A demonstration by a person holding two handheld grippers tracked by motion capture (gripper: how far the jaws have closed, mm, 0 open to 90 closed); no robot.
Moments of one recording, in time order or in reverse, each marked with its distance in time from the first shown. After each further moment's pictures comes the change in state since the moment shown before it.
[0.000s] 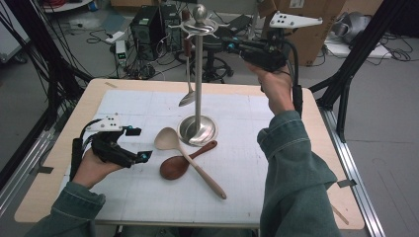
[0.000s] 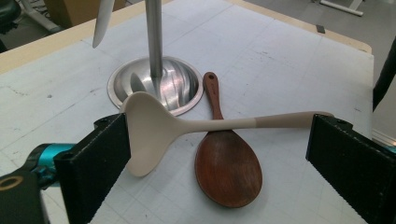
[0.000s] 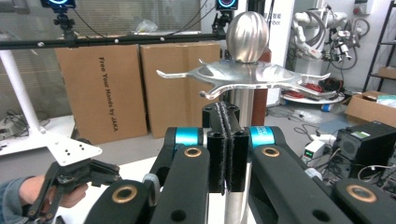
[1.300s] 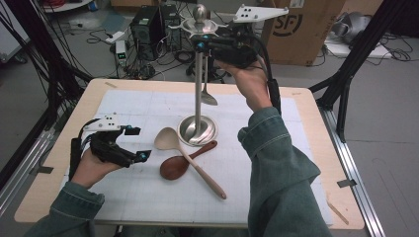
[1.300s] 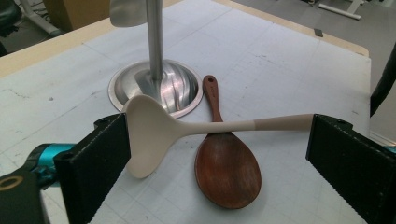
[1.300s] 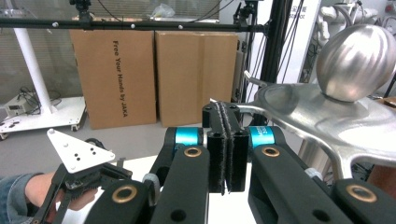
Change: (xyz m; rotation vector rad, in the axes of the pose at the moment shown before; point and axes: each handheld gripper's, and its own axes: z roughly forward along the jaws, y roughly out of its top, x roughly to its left) left arm 0.001 0.001 -0.003 -0.009 0.000 0.000; right arm 0.030 0.016 0.051 0.058 0.062 -0.069
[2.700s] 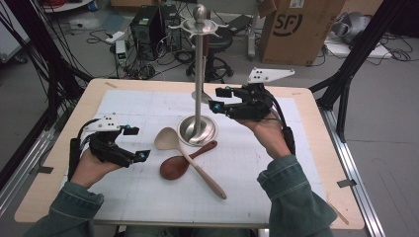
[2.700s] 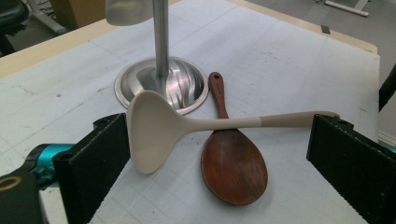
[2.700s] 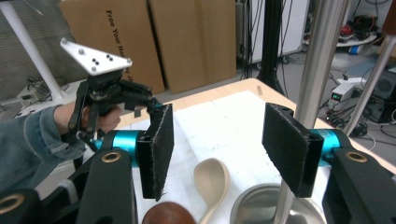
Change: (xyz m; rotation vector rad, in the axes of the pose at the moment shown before) left arm 0.002 -0.002 -0.001 0.008 0.016 0.004; right arm 0.030 -0.107 -0.041 0.127 -0.017 0.155
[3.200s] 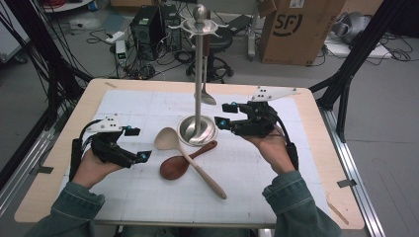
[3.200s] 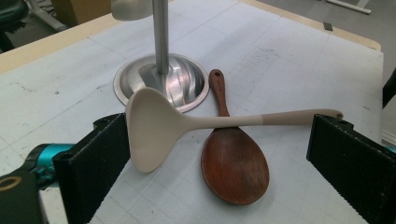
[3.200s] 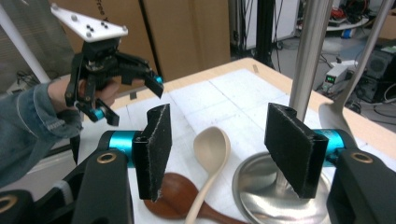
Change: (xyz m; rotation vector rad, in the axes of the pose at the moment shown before) left arm -0.001 -0.003 0.005 0.007 0.008 -0.002; right arm 0.009 -0.038 -0.010 0.042 -0.038 0.028
